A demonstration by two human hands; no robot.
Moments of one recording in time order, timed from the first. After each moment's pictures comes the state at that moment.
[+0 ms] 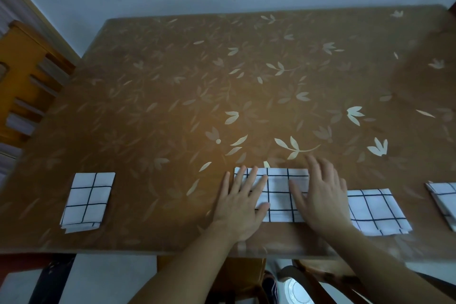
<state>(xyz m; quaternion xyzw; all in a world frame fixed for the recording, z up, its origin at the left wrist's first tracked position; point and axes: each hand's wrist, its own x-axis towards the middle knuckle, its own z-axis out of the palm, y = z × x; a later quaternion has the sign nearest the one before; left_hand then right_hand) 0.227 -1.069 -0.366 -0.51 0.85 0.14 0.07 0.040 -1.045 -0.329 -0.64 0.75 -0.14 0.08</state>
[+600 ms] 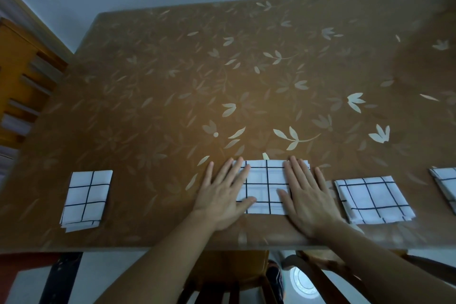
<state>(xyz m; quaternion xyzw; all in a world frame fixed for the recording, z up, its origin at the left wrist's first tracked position) 0.262 -1.081 -0.364 -0.49 0.86 0.11 0.12 0.040 -1.033 -0.367 -0.73 0.67 0.01 0.14</state>
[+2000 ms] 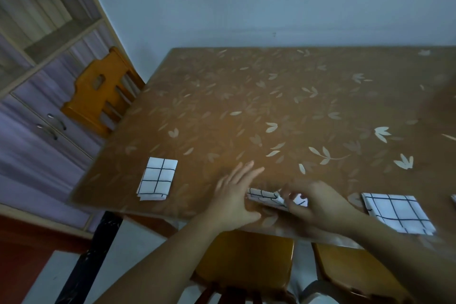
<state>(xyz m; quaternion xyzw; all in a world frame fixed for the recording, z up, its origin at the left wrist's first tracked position) 0.339 -1.015 -0.270 -0.55 0.78 0.28 -0.09 0.108 -1.013 -0.244 -0.82 0.49 -0.11 0.27</state>
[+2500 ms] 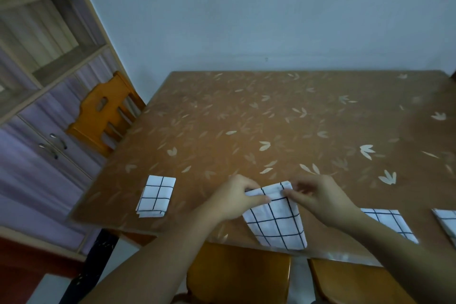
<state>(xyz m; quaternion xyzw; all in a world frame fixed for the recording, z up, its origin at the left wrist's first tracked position) 0.318 -1.032 -0.198 -0.52 0.72 0.43 -0.16 0.099 -1.014 -0.189 -0.73 0.55 -0.26 0.32</state>
